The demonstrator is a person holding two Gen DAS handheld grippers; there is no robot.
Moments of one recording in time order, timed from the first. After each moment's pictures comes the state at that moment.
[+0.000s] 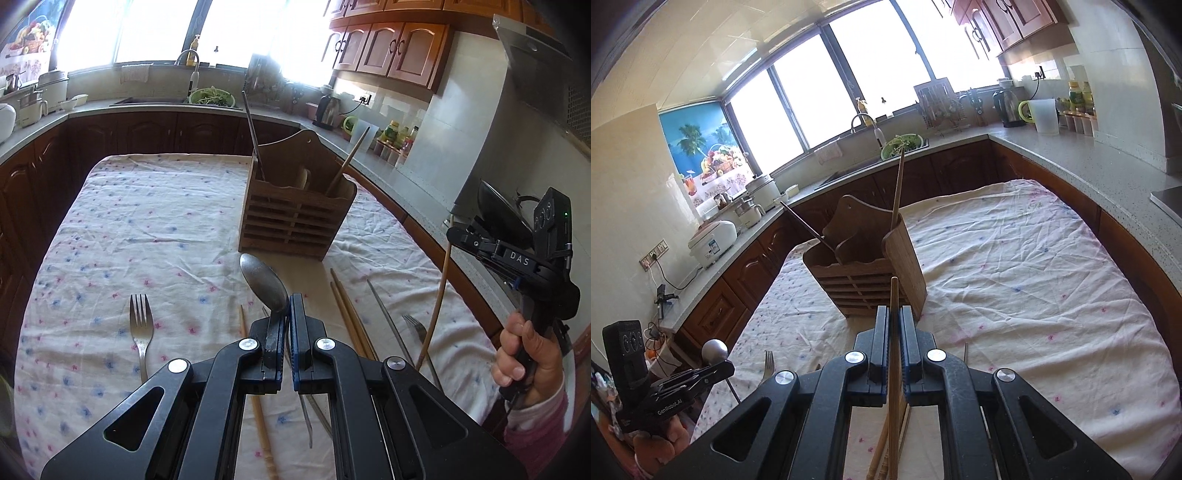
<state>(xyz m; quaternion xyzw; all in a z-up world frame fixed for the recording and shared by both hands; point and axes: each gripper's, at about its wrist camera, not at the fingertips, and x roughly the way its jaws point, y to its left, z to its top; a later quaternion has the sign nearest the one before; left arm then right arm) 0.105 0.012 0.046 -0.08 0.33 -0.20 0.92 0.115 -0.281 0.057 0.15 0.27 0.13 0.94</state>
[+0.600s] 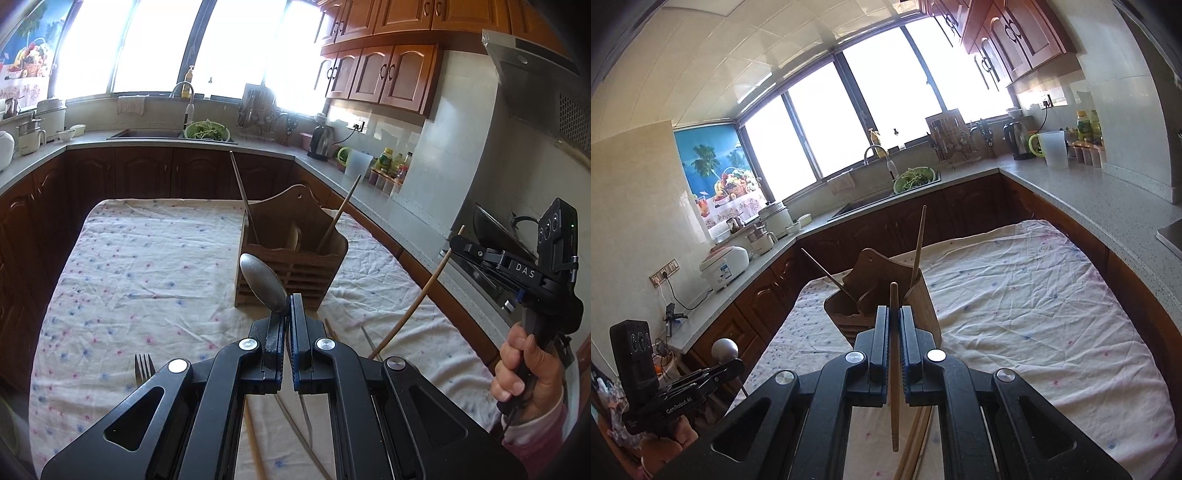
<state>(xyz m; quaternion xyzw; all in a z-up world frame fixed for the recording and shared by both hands) 0.125 0.007 0.088 -0.07 0.28 -0.20 0.94 0.121 -0.281 0.096 0.16 0.21 0.14 0.96</state>
